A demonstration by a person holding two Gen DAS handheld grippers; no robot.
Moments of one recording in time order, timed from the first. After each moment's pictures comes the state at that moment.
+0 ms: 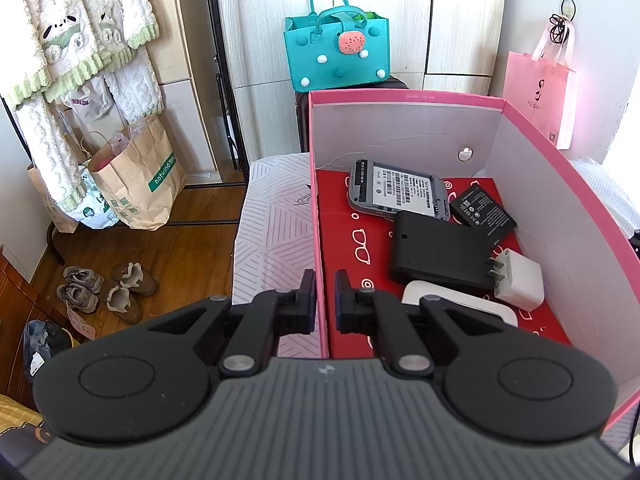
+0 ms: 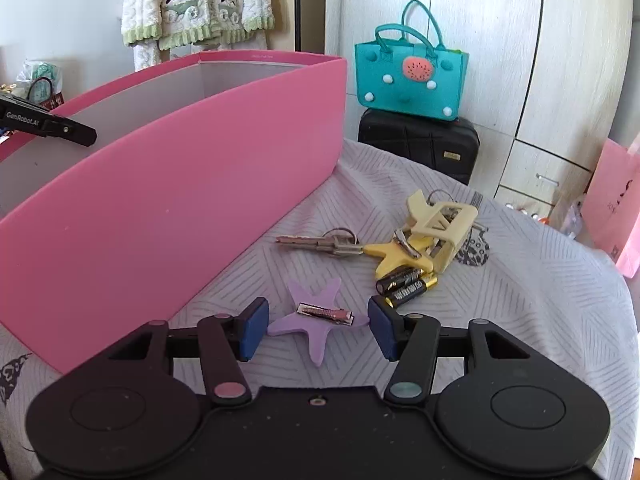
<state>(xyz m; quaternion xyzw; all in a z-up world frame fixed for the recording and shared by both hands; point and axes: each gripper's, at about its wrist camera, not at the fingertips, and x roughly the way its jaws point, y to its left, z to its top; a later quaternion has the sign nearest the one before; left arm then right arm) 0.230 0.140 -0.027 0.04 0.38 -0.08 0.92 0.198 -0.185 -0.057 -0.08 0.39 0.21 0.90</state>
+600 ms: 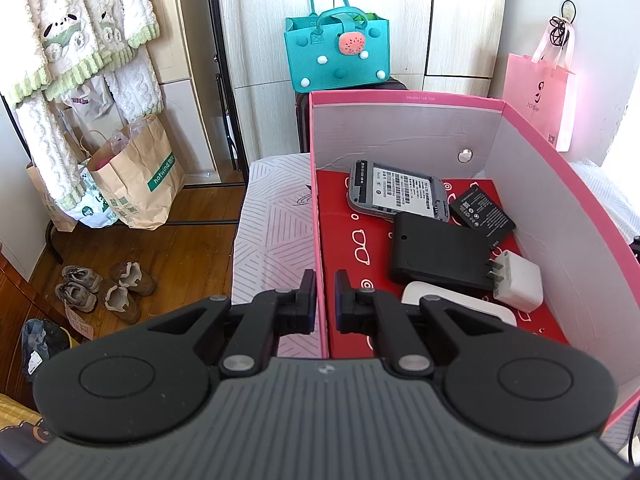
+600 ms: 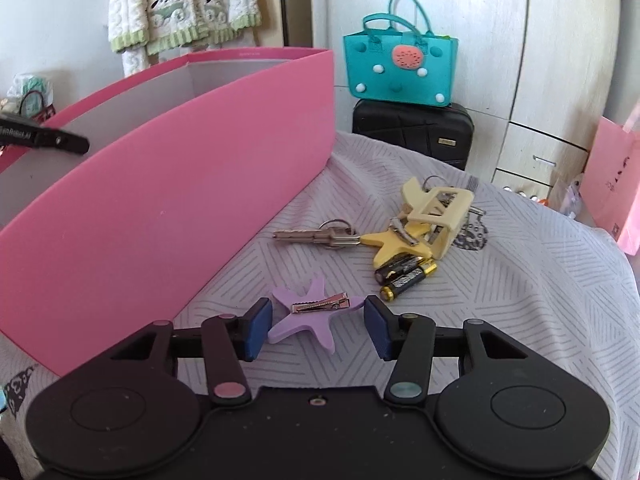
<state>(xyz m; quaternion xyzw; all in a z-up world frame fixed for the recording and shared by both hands) 0.230 0.140 -0.028 0.04 0.38 -0.08 0.92 0.200 -0.189 -0.057 -0.05 0.40 0.20 0.90</state>
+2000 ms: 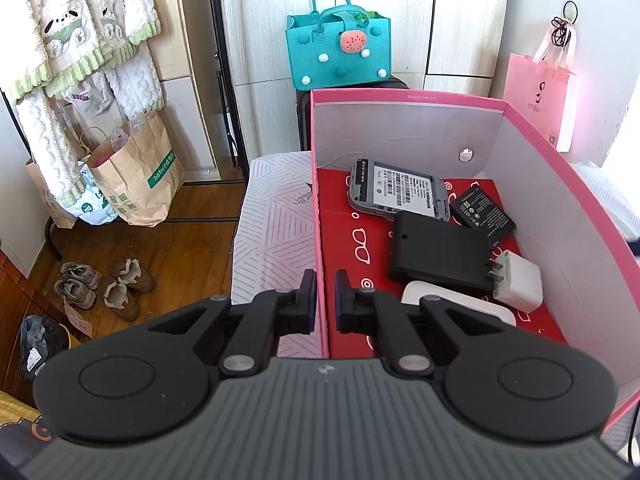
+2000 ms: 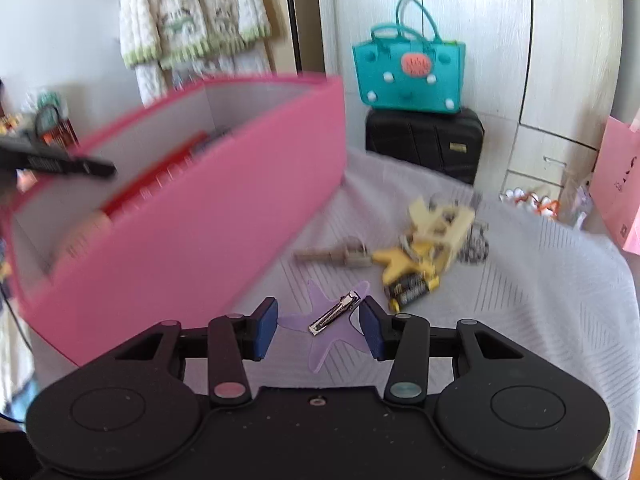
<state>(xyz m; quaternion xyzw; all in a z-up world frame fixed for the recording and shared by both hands) 0.230 0.142 -0.028 0.03 0.38 -0.08 0.92 0.194 -0.194 -0.018 -0.03 0.38 0.24 0.89</state>
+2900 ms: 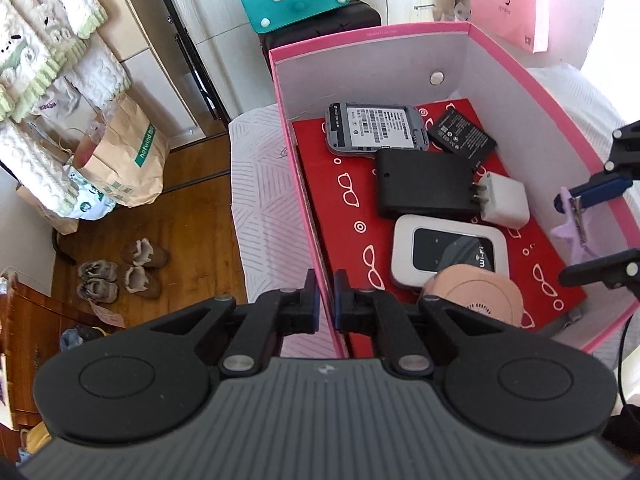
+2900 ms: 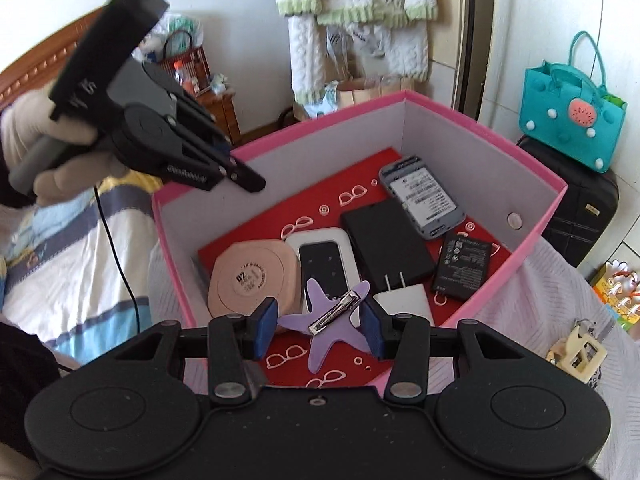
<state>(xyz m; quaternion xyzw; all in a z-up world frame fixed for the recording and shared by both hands) 0.235 0.129 -0.003 0.14 0.49 -0.12 0.85 0.201 -0.082 0.028 -0.14 0.42 0.41 0.80</state>
